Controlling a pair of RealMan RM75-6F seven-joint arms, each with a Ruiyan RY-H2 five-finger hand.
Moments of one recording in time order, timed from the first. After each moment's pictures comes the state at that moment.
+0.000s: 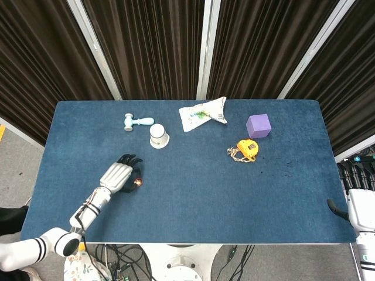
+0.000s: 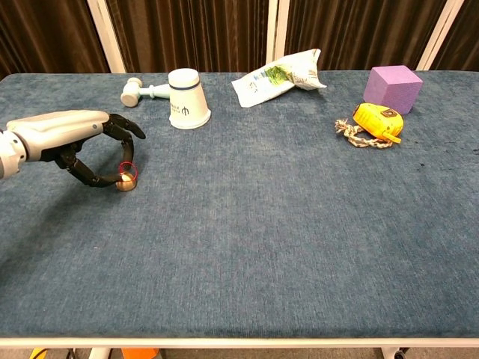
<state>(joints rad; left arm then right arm) -0.64 -1.55 -0.09 -1.35 1.31 0.90 0.04 0.08 -1.09 0.10 -1.59 -1.42 1.46 -0.07</state>
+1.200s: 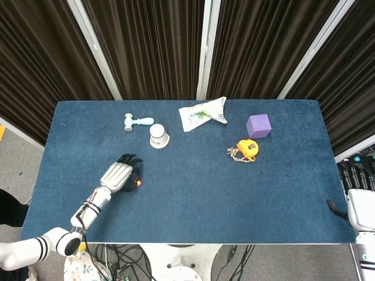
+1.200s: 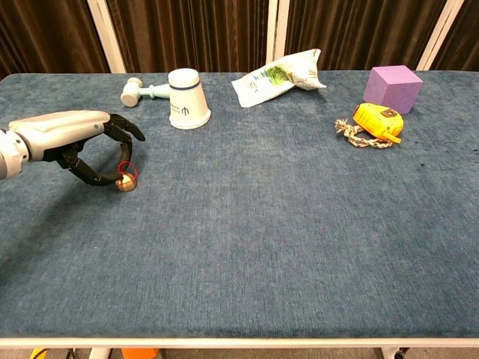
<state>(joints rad) -0.65 -1.56 -0.09 -1.34 1.29 0.90 0.06 0.08 -1.10 0.10 -1.58 -1.41 1.45 -0.06</state>
